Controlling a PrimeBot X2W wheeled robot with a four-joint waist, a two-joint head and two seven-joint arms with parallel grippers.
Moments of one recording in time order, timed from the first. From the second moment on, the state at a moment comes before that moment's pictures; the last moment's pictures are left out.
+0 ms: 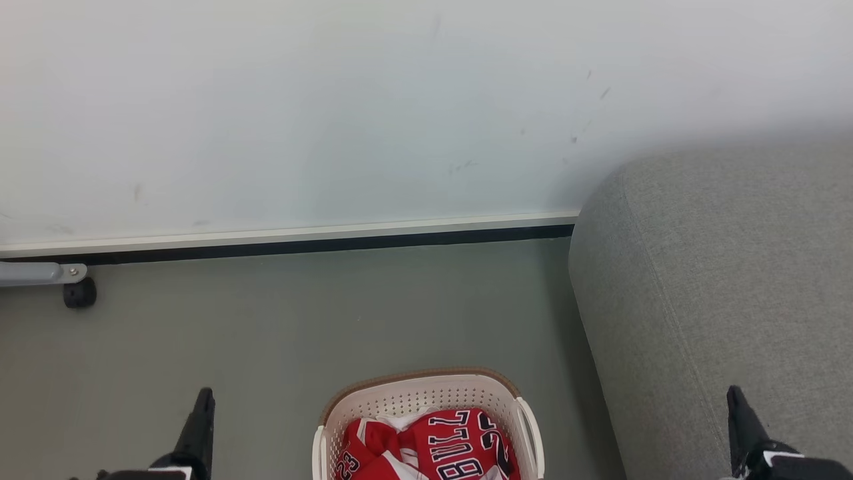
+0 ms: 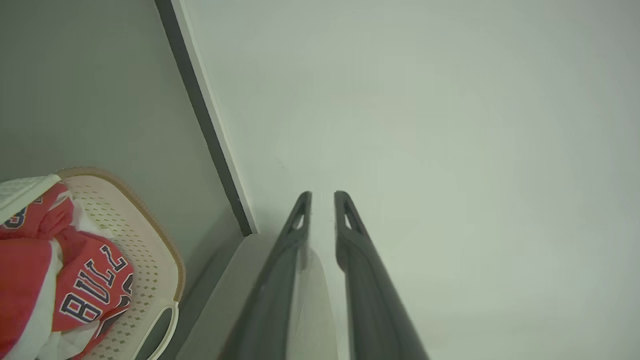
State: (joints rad) left arm -0.06 0.04 0.09 0.32 -1.60 -0.12 0.11; right arm -0.08 -0.04 -0.13 0.32 1.60 0.12 0.11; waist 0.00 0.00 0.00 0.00
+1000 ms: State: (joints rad) left arm -0.02 0.03 -0.01 0.30 -1.42 -0.07 0.02; right arm -0.03 -0.03 -0.06 0.30 1.44 0.07 0.02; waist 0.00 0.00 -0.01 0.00
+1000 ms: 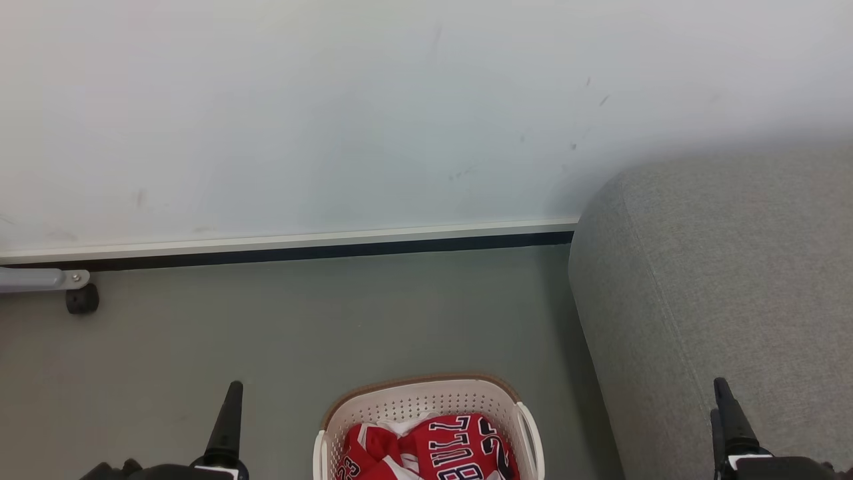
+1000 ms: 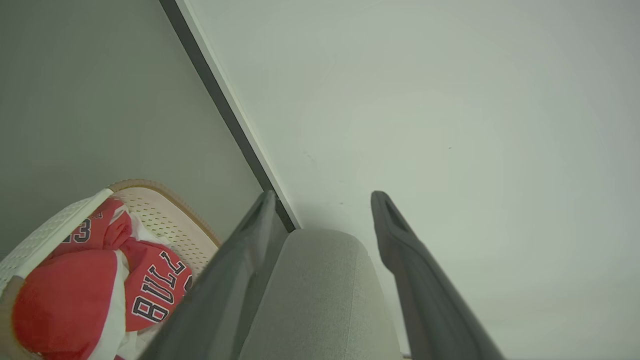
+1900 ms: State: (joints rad) left arm -0.03 0.08 -0.11 0.25 -0.90 0.01 -0.08; right arm -0.03 -0.08 0.12 0.25 0.91 0.00 -0.08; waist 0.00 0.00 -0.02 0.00
